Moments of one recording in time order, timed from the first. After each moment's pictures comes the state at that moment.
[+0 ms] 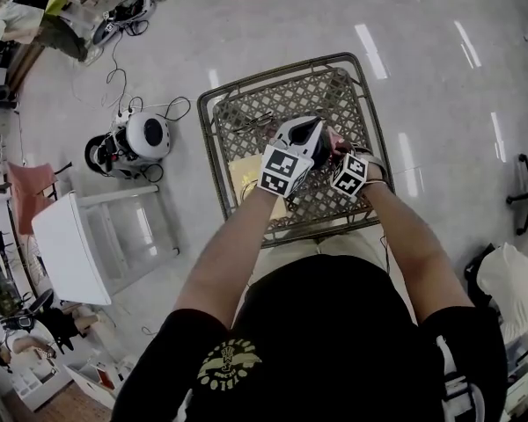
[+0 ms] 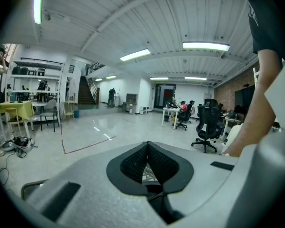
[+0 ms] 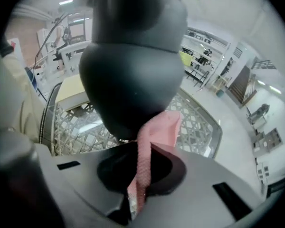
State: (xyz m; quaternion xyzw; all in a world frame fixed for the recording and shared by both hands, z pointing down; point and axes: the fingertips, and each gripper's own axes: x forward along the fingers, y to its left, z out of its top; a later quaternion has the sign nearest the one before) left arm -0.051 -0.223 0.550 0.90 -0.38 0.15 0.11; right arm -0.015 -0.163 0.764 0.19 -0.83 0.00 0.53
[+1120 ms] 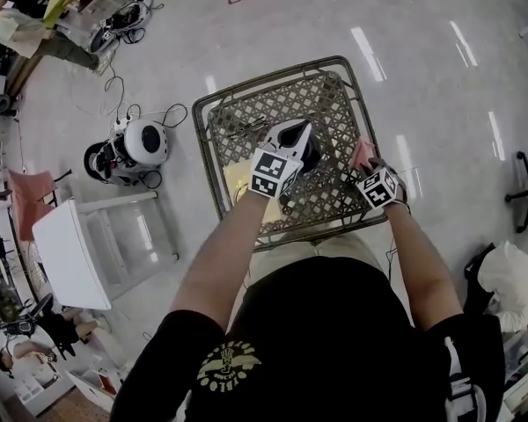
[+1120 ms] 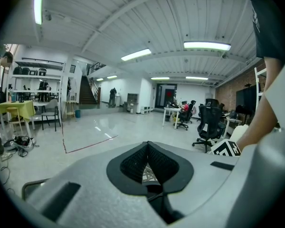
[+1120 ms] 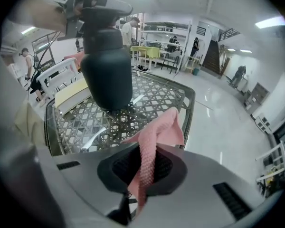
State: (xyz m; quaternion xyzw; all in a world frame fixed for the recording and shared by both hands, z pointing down) left arm -0.052 -0.222 0.555 0.90 -0.39 0.15 0.11; right arm 0.105 -0.137 0.765 0.32 -0.81 0.14 0.48
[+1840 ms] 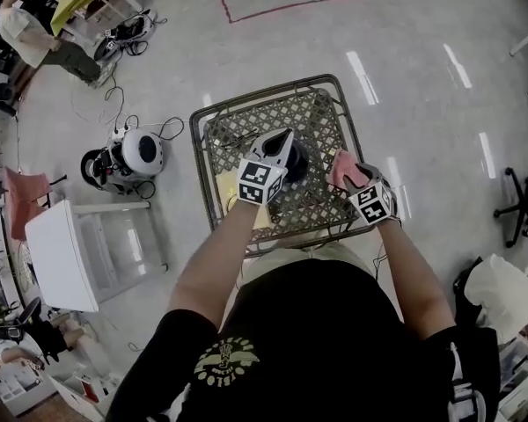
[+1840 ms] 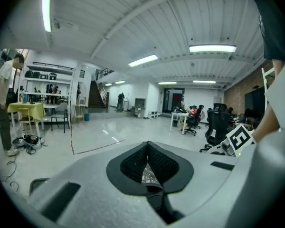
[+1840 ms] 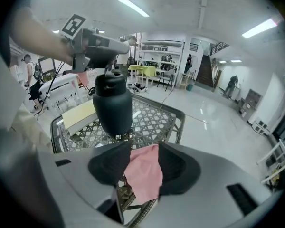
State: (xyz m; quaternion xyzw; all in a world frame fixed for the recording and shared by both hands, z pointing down) left arm -0.067 -0.219 0.523 0.88 -0.44 0.13 0.11; right arm 0.099 -0.141 0.669 0.35 -0.84 0.11 0.40
